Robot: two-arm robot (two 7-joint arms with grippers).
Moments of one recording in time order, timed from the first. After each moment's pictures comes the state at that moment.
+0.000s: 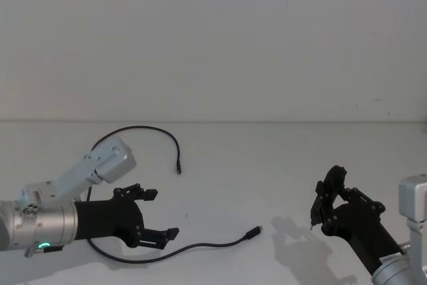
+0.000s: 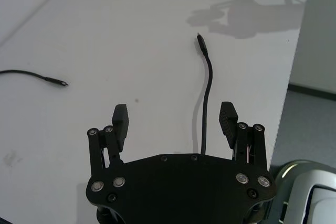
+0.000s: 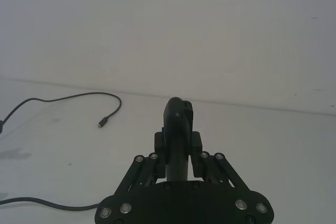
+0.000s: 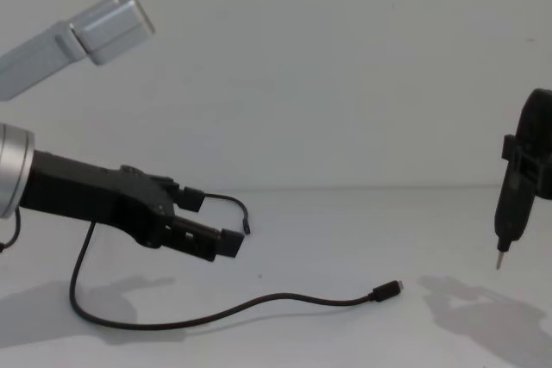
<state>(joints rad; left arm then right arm) -0.53 0.62 0.58 -1.51 -0.37 0.29 -0.73 -0.01 0.34 -0.23 -1.77 0.29 0.03 0.07</state>
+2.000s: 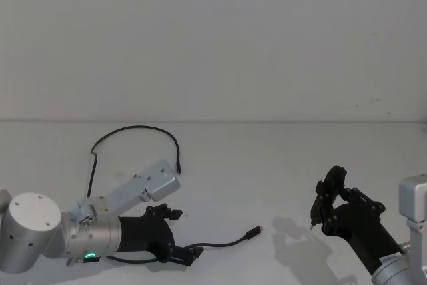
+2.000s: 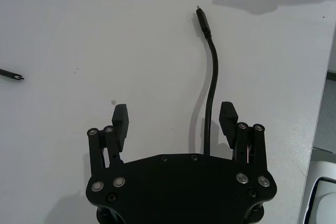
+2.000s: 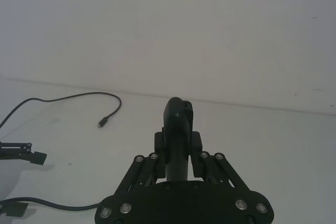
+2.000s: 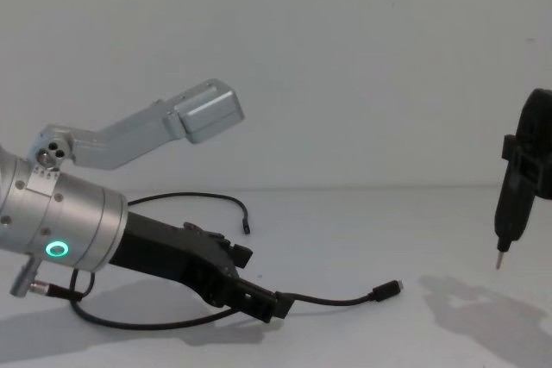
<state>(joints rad) -0.62 0.48 0.71 -1.33 -0.27 0.32 -0.69 -0.01 0.34 -0.23 -1.77 0.29 0.03 0.07</state>
